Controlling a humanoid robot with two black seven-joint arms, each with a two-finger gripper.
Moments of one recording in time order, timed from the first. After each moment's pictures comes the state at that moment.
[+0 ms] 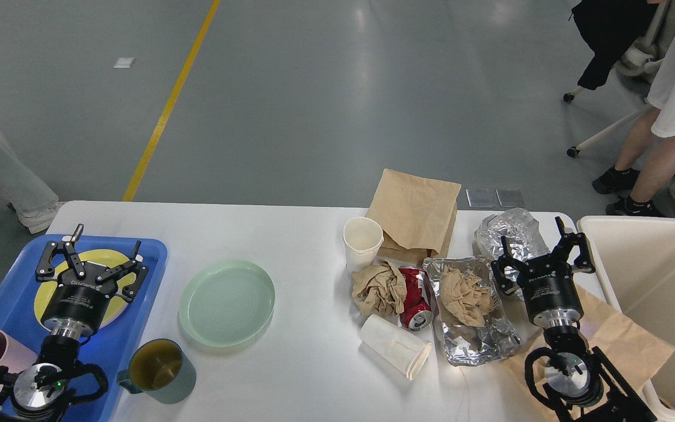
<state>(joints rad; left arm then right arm) -0.23 0.22 -1.39 -0.70 -0.04 -0.65 -0.08 0.18 0.00 1.48 0.85 -0.49 0.36 0.35</state>
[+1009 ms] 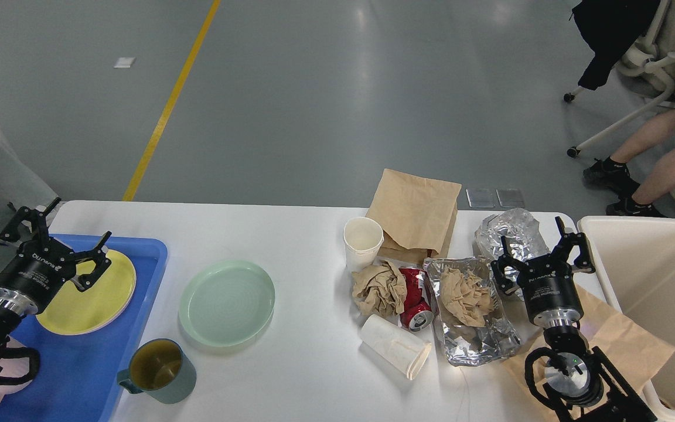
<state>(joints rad) -0.38 0.54 -1.00 -0.66 -0.05 -0.63 -0.08 0.18 0.00 1.48 0.85 -0.49 0.36 0.35</state>
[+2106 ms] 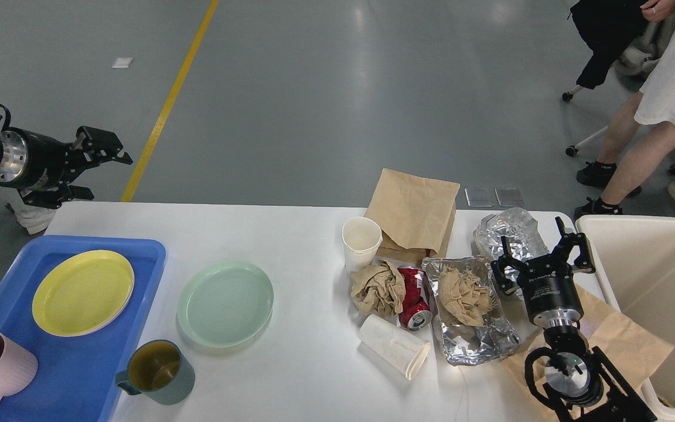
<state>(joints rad) -1.63 0.62 1.04 -0.76 -0.04 -0.65 -0.08 0.18 0.00 1.48 0.85 -0.49 0.36 0.35</state>
